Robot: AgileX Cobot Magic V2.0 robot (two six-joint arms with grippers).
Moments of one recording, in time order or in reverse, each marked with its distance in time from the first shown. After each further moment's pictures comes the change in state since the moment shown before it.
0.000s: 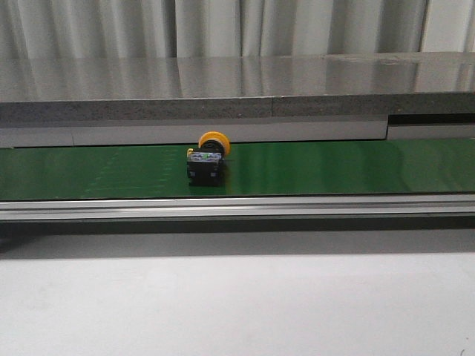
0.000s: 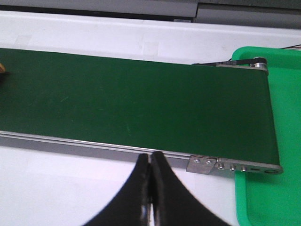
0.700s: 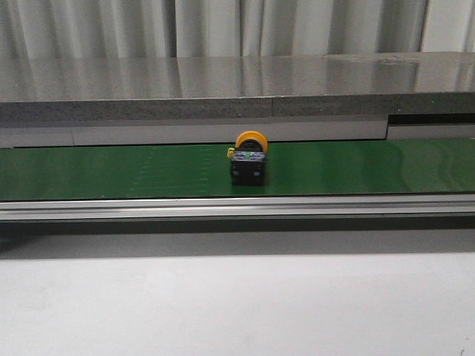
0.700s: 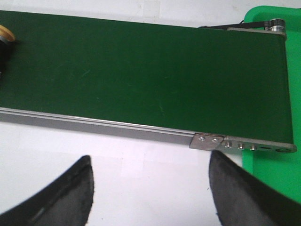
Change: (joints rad) left arm 0.000 0.000 0.000 0.000 -0.001 0.000; right arm 0.000 0.100 -0.012 0.000 0.042 0.000
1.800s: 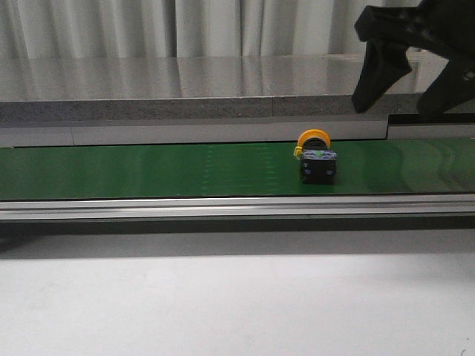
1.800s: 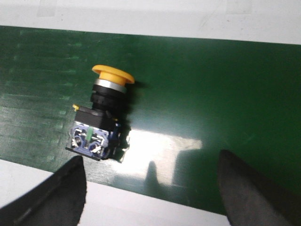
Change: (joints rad) left arm 0.000 0.000 0.000 0.000 -0.005 0.000; right arm 0.149 0.555 -0.263 0.196 -0.129 0.000
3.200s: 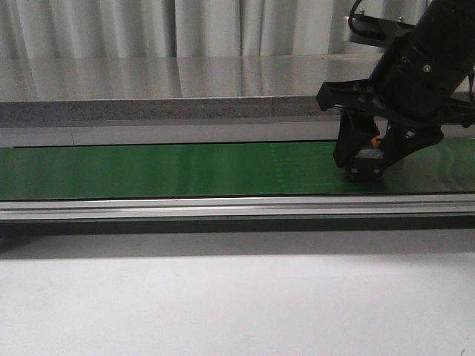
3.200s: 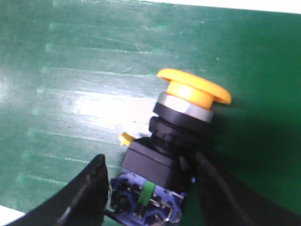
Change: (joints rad) left arm 0.000 0.000 0.000 0.000 0.000 0.000; right arm 0.033 0.211 -0.058 -0.010 -0.035 0.000
